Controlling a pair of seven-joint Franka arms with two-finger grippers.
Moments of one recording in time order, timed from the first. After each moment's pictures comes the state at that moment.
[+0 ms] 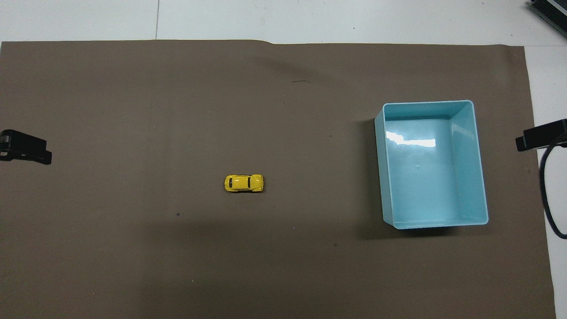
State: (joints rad) left arm 0.04 -0.02 -0.07 -1.52 -0.01 1.43 -0.05; right arm 0.02 0.05 -0.04 -1.33 0.00 1.38 -0.09
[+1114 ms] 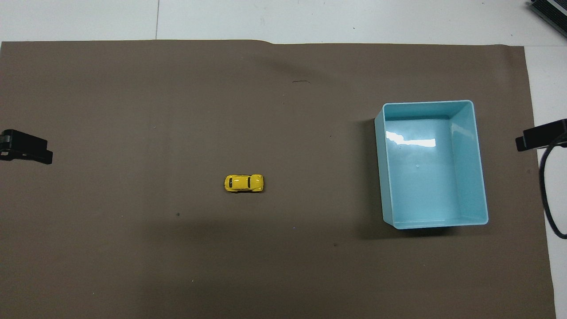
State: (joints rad) left arm 0.04 -0.02 -0.07 -1.52 -0.01 1.44 -0.02; right arm 0.02 0.05 -0.04 -1.33 0.00 1.38 -0.09
